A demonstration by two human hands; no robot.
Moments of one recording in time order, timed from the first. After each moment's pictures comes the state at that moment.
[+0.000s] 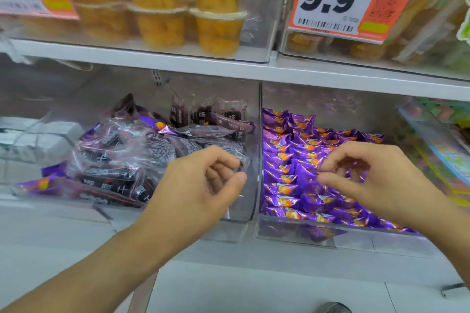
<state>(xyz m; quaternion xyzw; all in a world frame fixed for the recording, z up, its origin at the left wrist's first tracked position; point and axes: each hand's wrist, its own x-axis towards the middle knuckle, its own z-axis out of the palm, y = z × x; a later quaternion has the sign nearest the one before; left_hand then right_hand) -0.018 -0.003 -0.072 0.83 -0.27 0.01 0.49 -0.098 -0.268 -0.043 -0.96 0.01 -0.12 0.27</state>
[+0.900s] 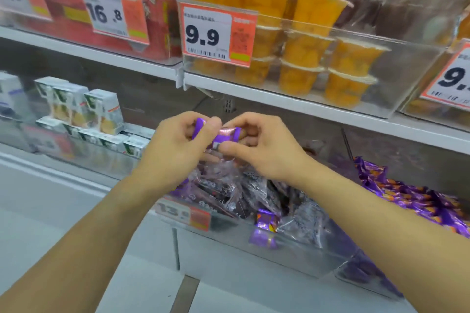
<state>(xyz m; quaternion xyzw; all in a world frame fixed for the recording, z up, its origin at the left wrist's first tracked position) 0.059 0.150 -0.034 0.75 -0.11 0.07 0.65 0.060 -0.026 -0.023 -0.84 -0.16 -0.04 0.52</state>
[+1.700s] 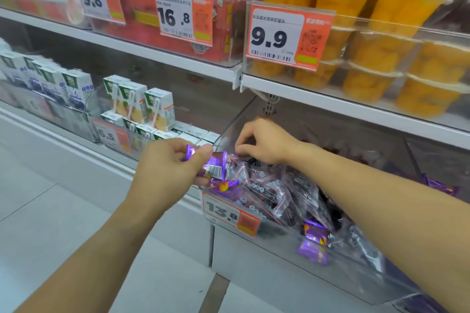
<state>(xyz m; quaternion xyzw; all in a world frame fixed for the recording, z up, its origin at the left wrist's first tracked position) 0.045 0.224 -0.059 0.78 0.06 0.07 0.62 0.165 0.026 -0.062 -0.94 -0.27 0.00 0.21</state>
